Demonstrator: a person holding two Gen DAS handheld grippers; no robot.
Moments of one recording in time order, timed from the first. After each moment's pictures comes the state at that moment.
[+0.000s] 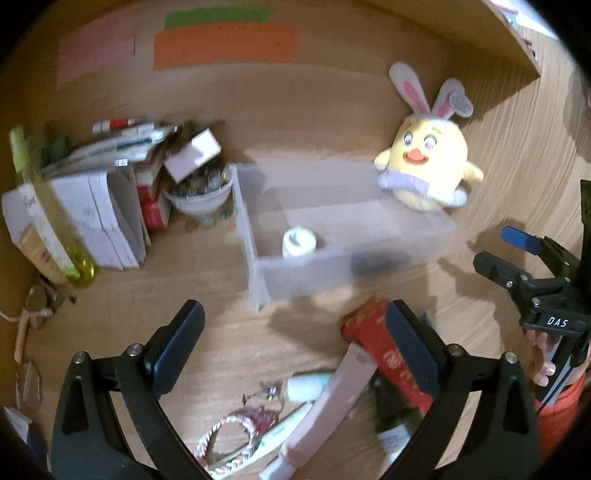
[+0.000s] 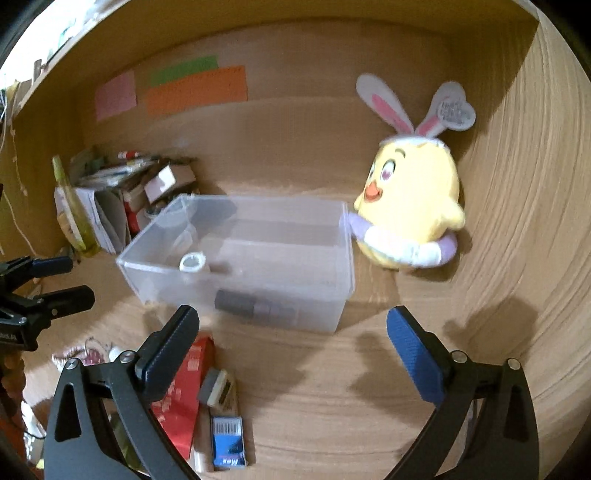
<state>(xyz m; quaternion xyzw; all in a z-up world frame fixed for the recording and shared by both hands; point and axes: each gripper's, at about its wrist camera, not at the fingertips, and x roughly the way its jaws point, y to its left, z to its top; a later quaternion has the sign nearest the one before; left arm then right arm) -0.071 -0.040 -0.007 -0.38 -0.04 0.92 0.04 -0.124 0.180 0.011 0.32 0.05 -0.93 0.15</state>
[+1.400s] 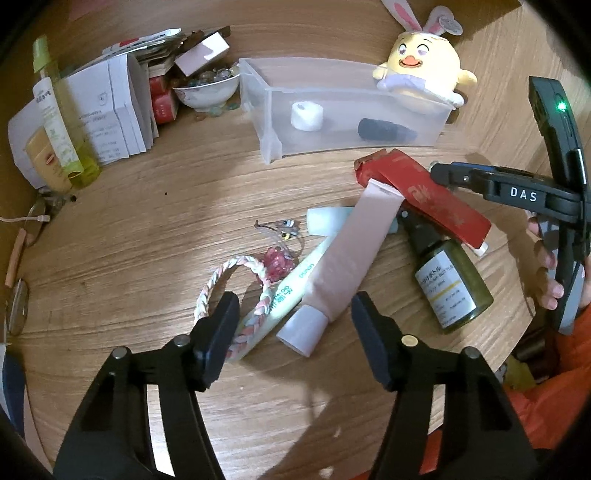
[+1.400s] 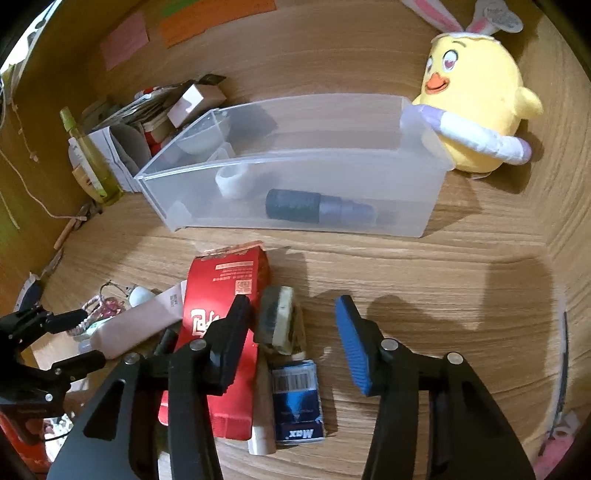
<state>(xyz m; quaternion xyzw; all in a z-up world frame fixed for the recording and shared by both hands) 0.003 -0.050 -0.074 -0.46 -0.01 0.88 0.05 -0.124 0.149 -0.058 0.43 0.02 -0.88 0.20</state>
